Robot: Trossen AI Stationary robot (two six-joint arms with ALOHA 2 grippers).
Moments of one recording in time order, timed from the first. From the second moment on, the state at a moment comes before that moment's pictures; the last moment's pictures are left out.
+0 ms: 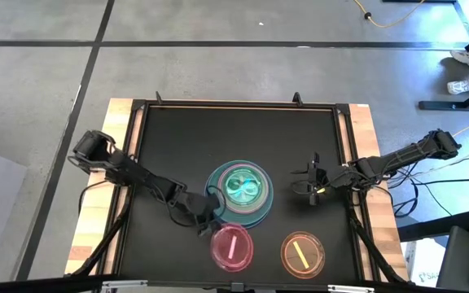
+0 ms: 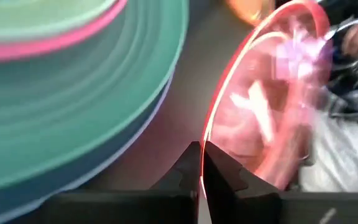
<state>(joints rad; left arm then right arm) -0.38 1.68 0.74 0.30 0.09 -0.92 0.33 0.69 0.28 -0.13 0.38 0.02</state>
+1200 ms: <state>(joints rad) -0.04 1.60 0.74 0.16 -0.16 -0.75 0.33 0.69 0.28 -0.14 0.38 0.02</state>
